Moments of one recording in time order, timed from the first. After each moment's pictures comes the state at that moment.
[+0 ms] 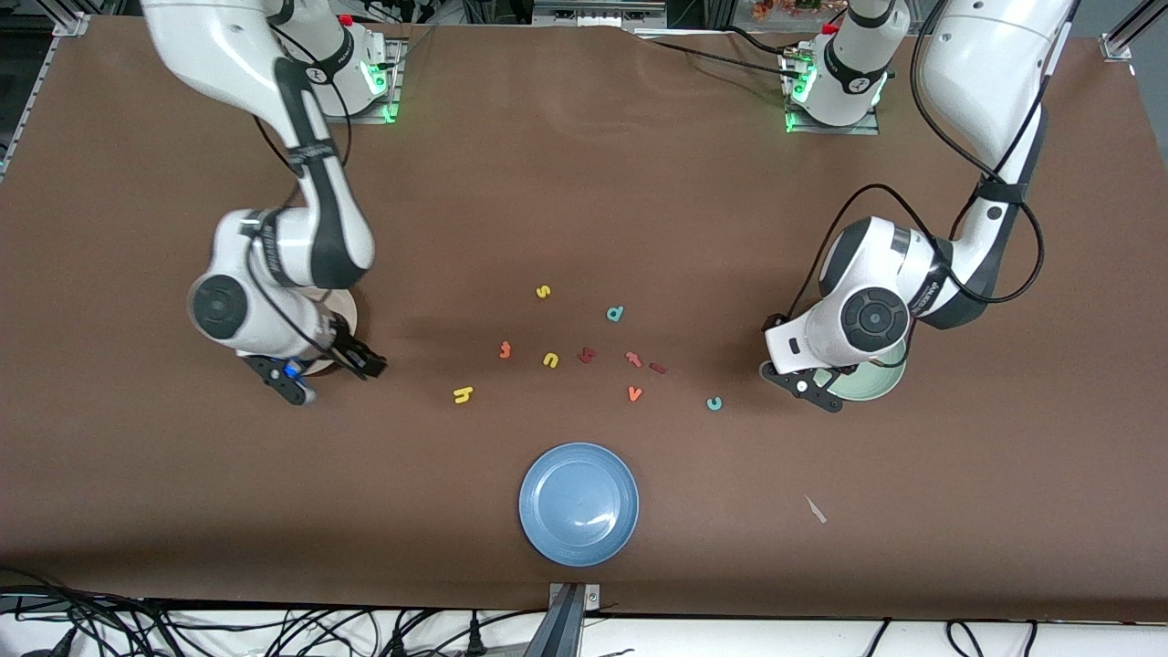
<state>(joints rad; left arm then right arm) -0.09 0.55 -0.23 -1.69 0.13 2.00 0.08 0.60 0.60 -0.39 -1.71 0.35 2.13 0.83</state>
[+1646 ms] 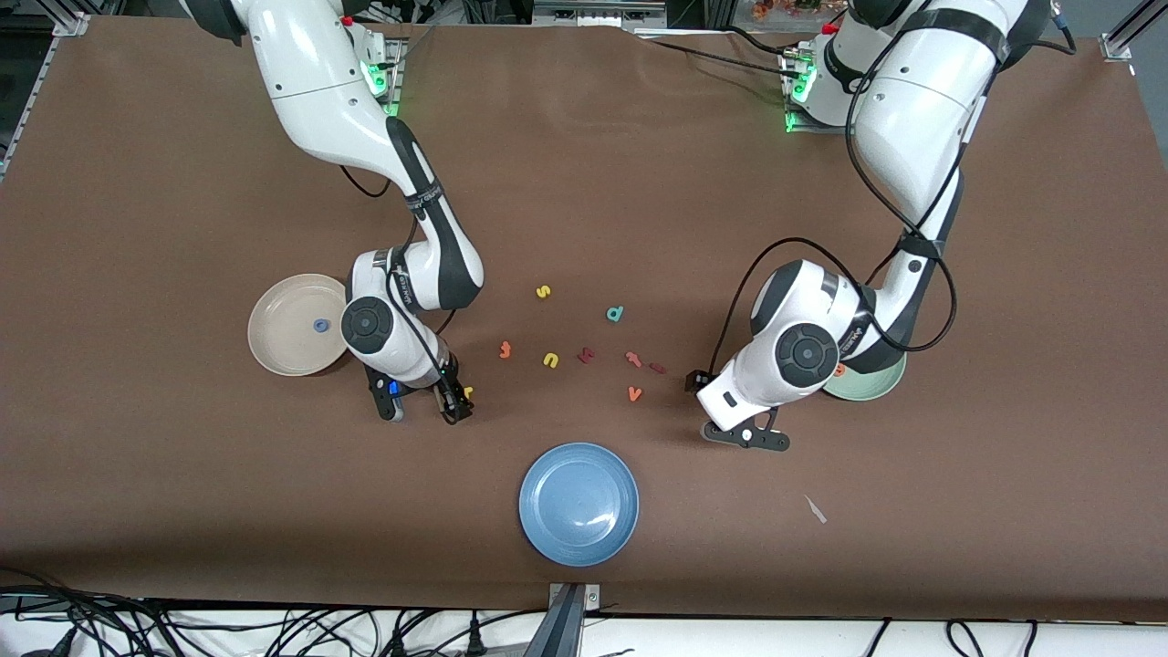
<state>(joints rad) -0.23 0.83 -0.21 -1.35 0.06 2.11 -0.30 0.63 0.83 -0.25 -1.56 0.42 2.40 1.29</state>
